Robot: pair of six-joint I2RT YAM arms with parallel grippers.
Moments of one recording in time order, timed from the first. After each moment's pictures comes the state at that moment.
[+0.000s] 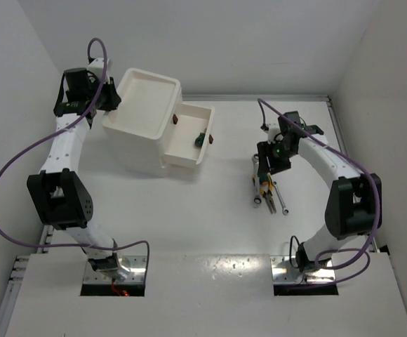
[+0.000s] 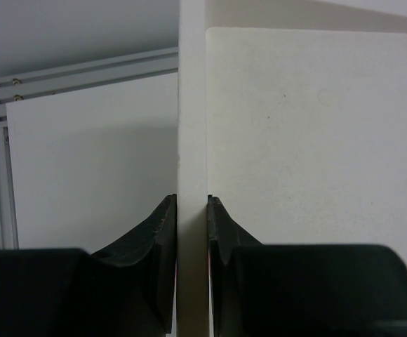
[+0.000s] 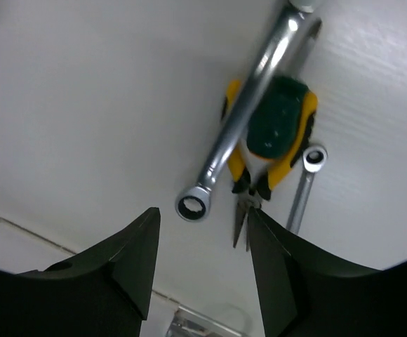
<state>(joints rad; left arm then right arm) 0.13 1.68 1.59 -0.37 0.33 0.09 0.15 1.61 1.20 -0.81 -0.32 -0.05</state>
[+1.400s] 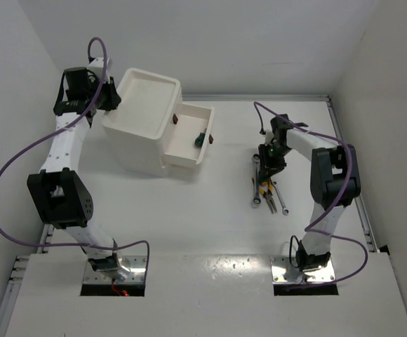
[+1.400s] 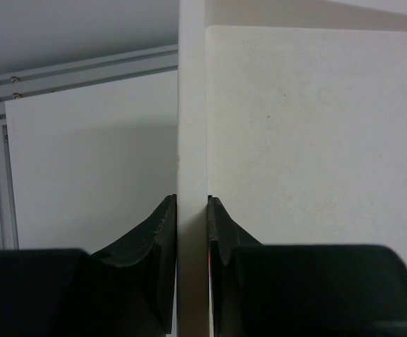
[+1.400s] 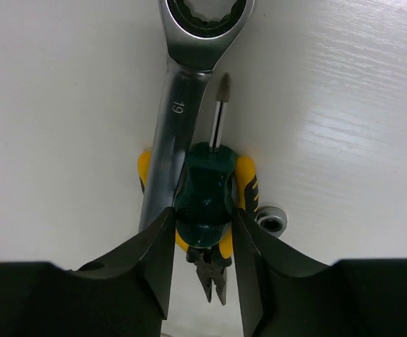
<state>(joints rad) 0.13 1.69 1.60 -0.38 0.33 0.10 0.12 1.93 1.28 -0.75 -0.20 0.02</state>
